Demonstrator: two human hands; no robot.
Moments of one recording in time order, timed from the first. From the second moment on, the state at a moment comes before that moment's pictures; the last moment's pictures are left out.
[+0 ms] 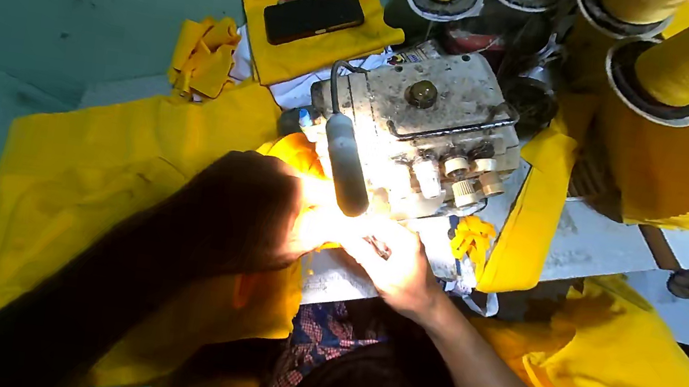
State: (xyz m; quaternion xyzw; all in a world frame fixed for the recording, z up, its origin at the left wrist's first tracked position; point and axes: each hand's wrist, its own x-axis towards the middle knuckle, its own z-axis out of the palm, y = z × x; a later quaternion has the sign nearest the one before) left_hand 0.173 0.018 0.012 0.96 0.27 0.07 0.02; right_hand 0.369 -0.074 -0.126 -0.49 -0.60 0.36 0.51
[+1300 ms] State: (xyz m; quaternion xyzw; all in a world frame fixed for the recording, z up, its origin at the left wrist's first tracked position) left_hand 0.030 -0.096 0.036 0.91 0.27 0.30 0.04; right_hand 0.350 -0.123 0.012 -0.24 -0.84 0.27 0.41
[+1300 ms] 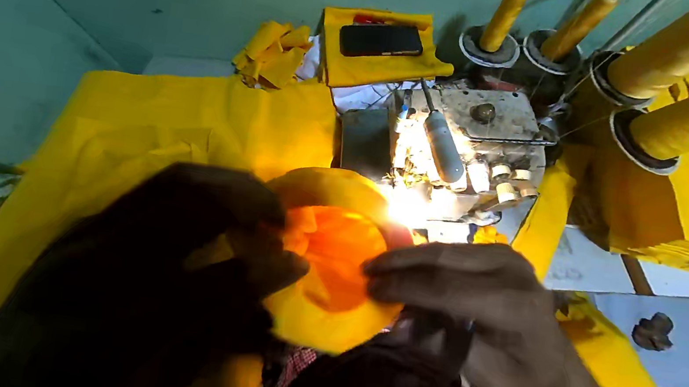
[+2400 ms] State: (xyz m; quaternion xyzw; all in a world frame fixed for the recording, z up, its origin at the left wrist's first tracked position) left_hand 0.003 -0.087 -0.045 0.88 0.41 0.24 0.02; right_hand 0.334 -0.099 -0.130 -0.59 -0.67 0.16 0.42
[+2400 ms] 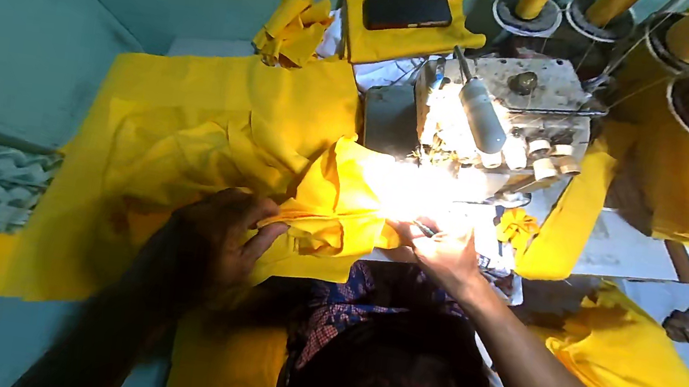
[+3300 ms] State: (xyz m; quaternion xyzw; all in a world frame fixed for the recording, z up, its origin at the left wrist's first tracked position) left_hand 0.176 0.044 0.026 0.89 0.36 0.26 -0.08; right_hand 0.329 -0.109 -0.090 -0.62 -0.53 0.28 0.51
